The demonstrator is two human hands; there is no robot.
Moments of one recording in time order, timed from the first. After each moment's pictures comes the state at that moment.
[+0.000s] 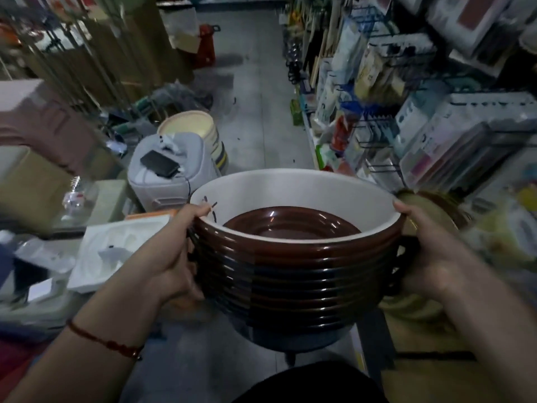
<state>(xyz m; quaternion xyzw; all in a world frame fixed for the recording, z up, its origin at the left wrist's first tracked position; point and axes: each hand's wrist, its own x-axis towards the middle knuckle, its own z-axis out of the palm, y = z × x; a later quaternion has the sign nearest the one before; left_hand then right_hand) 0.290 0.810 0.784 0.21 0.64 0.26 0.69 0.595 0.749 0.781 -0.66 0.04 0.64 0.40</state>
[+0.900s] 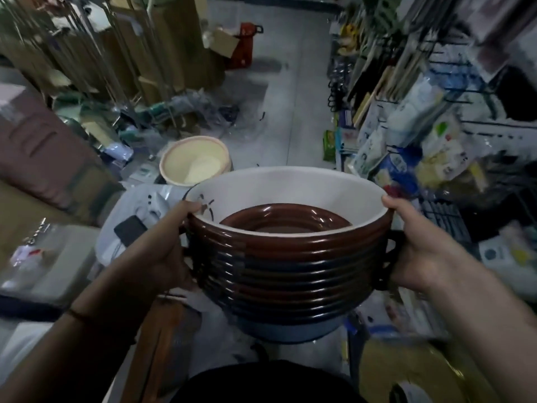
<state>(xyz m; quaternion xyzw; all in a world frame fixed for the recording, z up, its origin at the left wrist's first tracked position) 0.310 1.228 0.750 0.13 0.65 0.30 0.69 0.639 1.220 0.785 -0.70 -0.04 0.64 0.31</state>
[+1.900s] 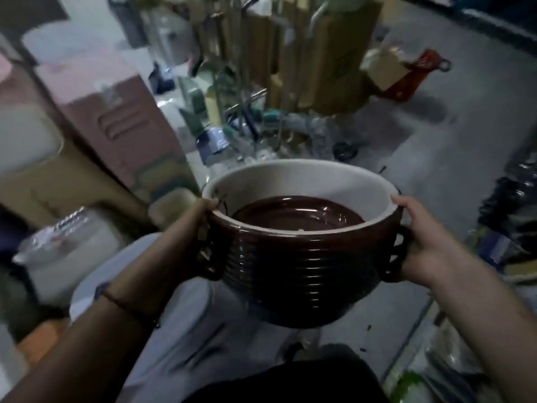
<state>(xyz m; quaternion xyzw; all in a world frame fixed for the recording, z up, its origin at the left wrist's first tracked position) 0.248 1.614 0.713 -0.06 0.69 0.50 0.52 0.498 1.800 0.743 -0.67 -0.27 0.68 0.09</state>
